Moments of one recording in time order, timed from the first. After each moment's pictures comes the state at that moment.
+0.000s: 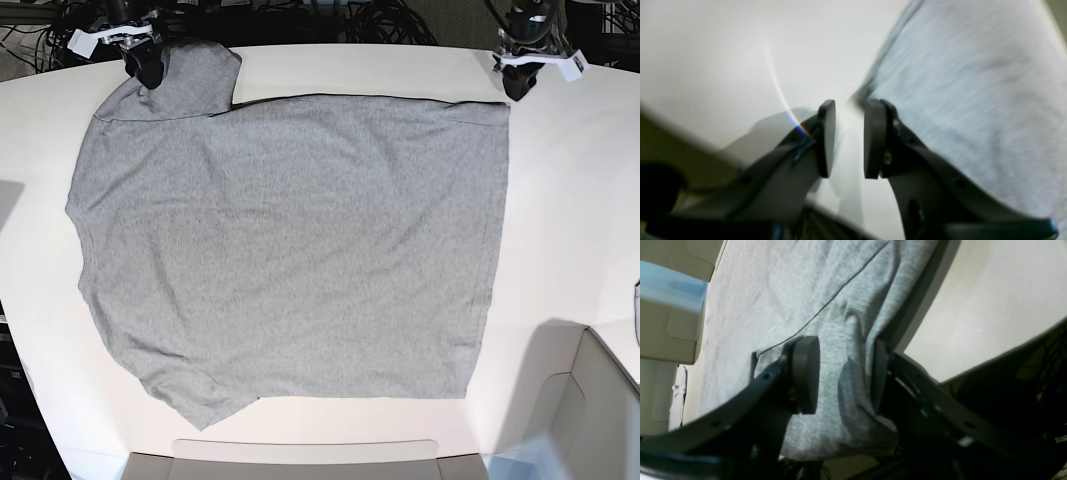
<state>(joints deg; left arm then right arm) 48.7 -15.9 -14.8 97.6 -60.1 0.1 7.5 -47.1 35.5 -16.7 86.5 74.1 13.8 29.0</state>
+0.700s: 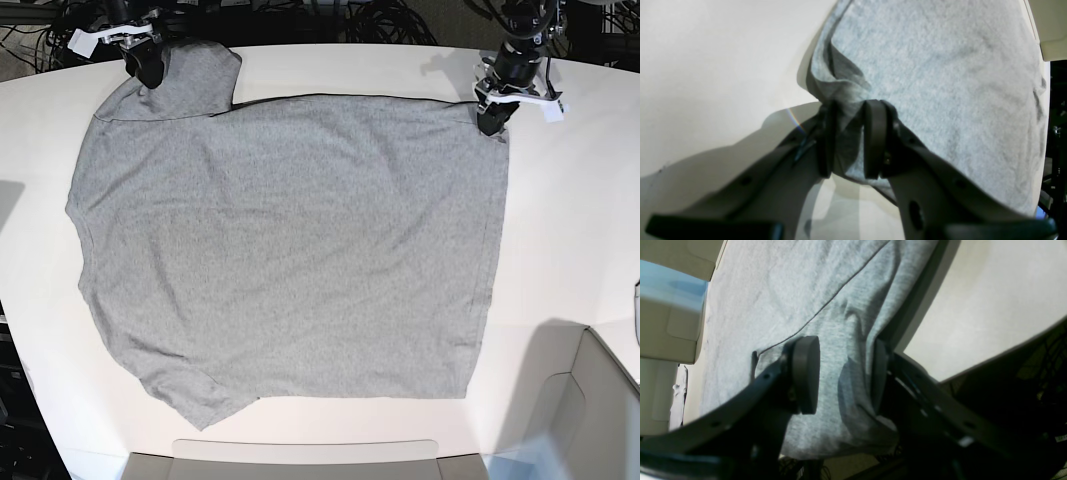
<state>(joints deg) 37.8 -14.8 -15.2 92.9 -62.3 -1.7 20.1 -47.2 35.4 -16.7 86.5 74.1 13.8 29.0</state>
